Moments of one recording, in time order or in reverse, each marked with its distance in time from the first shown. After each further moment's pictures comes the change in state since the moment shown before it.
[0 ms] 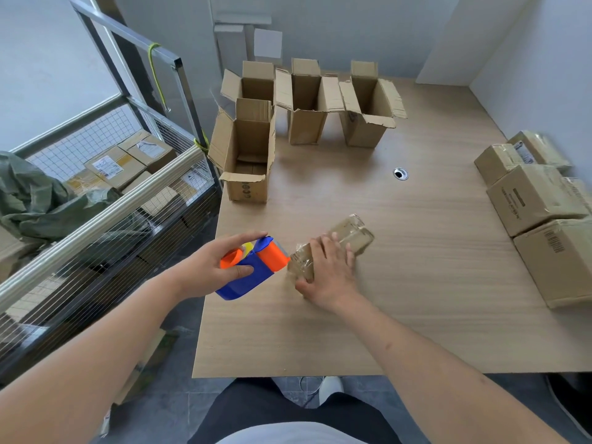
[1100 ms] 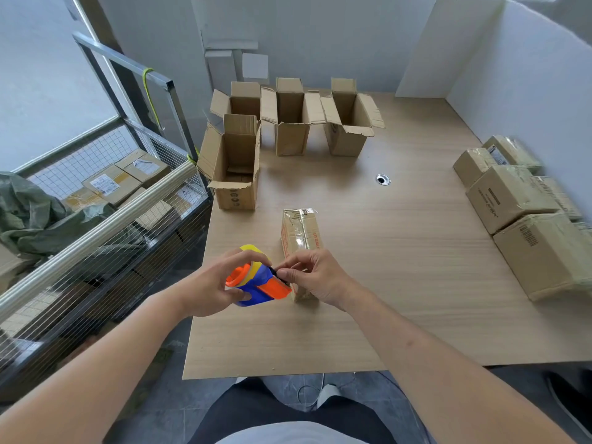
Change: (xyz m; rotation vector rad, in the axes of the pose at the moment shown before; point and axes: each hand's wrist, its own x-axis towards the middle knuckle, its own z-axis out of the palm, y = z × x) left_hand -0.020 0.039 0.042 0.218 -0.019 0.117; right_hand -0.036 0.004 -0.055 1.003 -0.167 -0.189
